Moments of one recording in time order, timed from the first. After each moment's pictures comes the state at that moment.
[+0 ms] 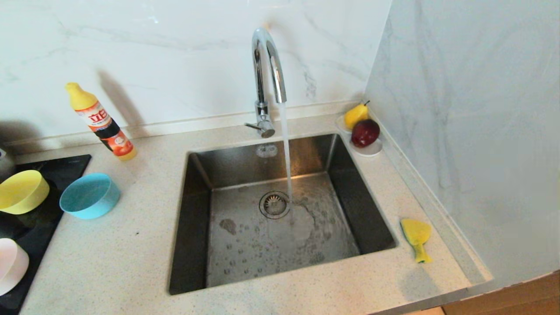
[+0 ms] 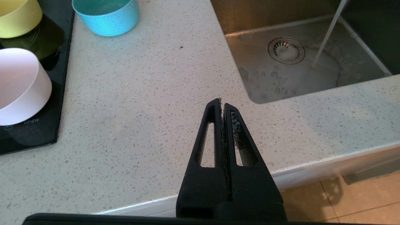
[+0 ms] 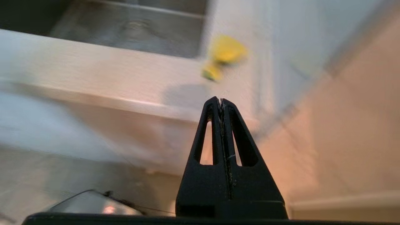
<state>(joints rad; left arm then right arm) 0.00 0.00 0.00 0.03 -0.04 0.09 0.03 0.22 -0.01 -0.19 0.25 -0.15</state>
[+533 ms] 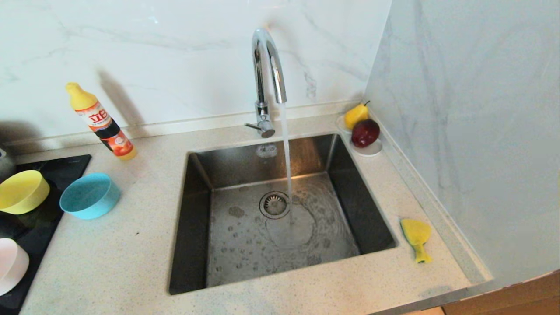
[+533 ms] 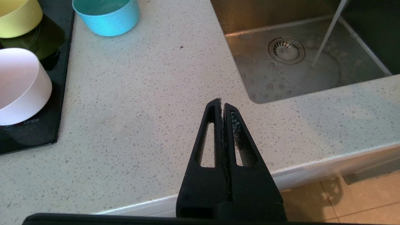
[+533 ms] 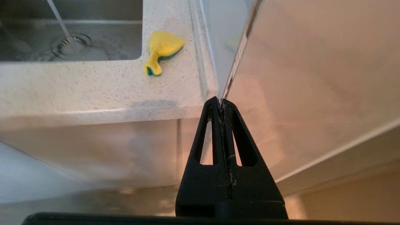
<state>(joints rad) 0.00 0.00 0.00 0.03 -0.04 0.09 0.00 0.01 0.00 -0.01 0.01 -0.06</state>
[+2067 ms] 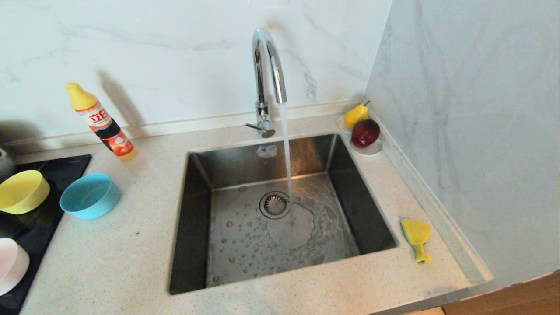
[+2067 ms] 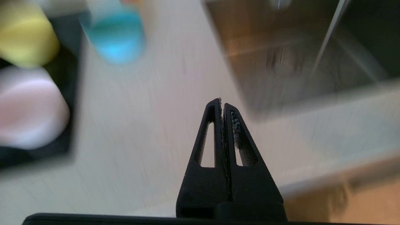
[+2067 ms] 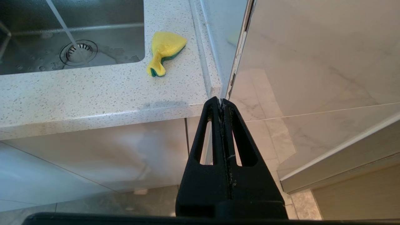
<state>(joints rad) 0.00 0.03 -0.17 0.07 -0.04 0.11 0.00 0.00 0.00 0.00 0.01 0.01</state>
